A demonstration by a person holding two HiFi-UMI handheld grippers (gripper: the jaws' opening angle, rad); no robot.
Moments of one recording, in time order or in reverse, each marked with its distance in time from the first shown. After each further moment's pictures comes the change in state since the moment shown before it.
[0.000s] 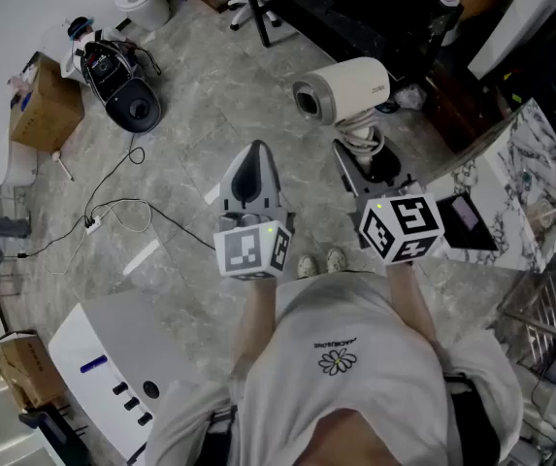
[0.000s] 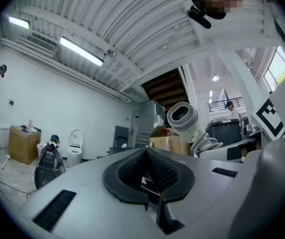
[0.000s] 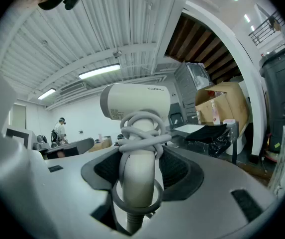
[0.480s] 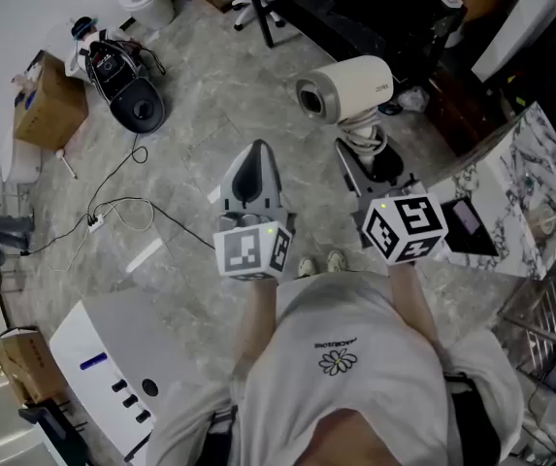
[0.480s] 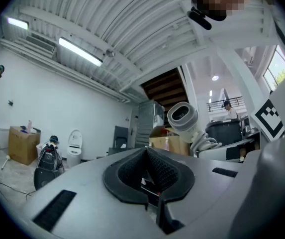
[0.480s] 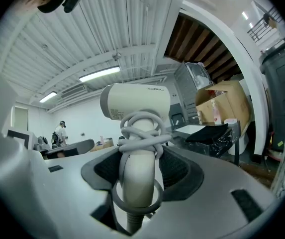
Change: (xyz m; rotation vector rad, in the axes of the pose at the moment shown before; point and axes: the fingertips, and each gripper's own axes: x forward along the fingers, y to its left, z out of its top) left arm 0.011 -0.012 0.002 0.002 -0.001 -0.001; right arm 0.000 -0.017 0.007 0.014 -0.019 0.018
